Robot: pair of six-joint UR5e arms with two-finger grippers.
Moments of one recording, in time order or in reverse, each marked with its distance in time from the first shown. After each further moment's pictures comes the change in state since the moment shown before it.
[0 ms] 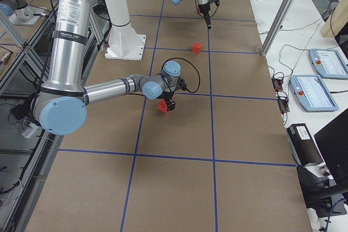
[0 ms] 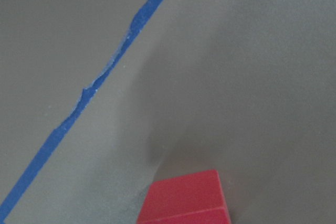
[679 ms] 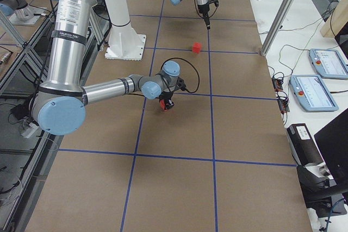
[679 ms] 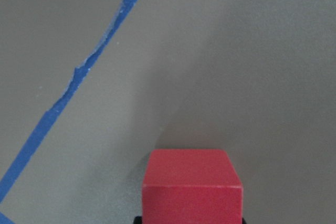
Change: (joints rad) left arm 0.004 0.022 -0.006 -0.028 0.000 -0.001; right arm 0.019 -0.006 0.026 -0.001 0.001 0.006
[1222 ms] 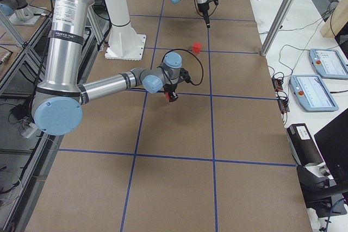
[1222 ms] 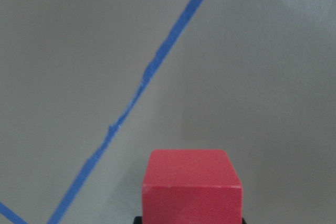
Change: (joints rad) left arm -0.042 0.071 -0.063 0.000 -0.020 0.079; right arm 0.047 0.151 0.065 -0.072 0.047 0.211
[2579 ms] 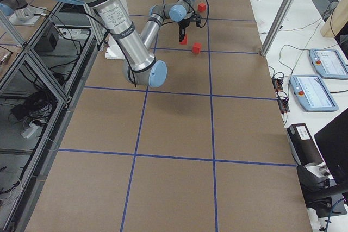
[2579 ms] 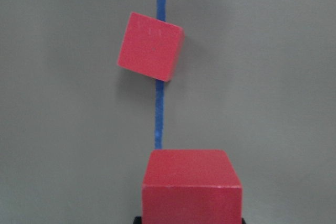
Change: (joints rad) left arm -0.488 0.404 -0.068 -0.001 -0.399 0.694; right arm -0.291 0.898 -0.444 -0.374 -0.207 0.805
